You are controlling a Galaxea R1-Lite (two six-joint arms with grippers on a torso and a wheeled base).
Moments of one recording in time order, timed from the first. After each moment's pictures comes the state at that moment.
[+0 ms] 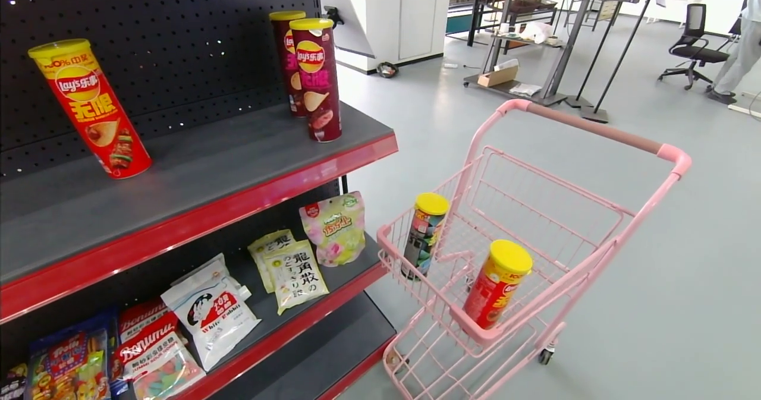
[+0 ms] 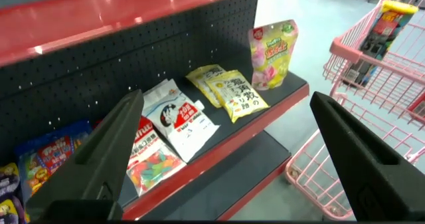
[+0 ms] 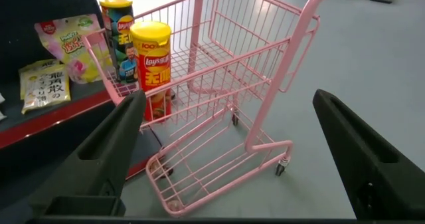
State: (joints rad) left arm 0.00 0.00 0.00 0.01 -0.01 0.00; right arm 0.00 0.00 0.00 0.00 0.02 0.00
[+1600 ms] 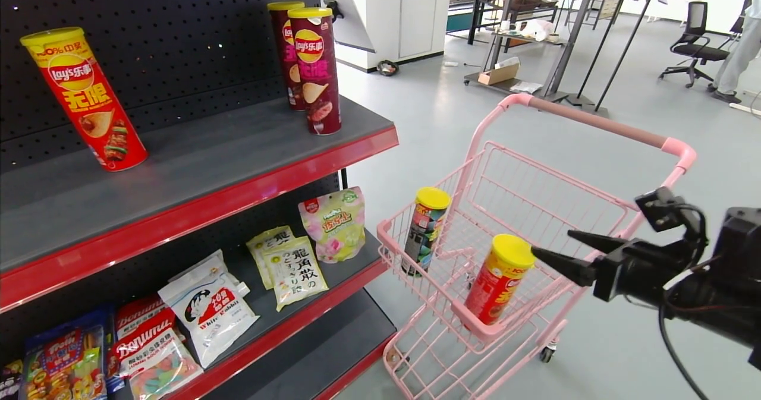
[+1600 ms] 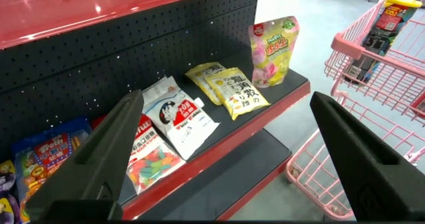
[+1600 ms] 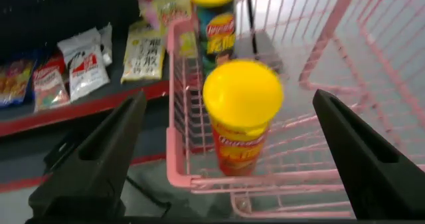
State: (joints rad) left arm 0.00 0.00 0.00 0.01 -0.01 0.00; right arm 0.11 1.67 -0.28 -1.12 0.46 0.03
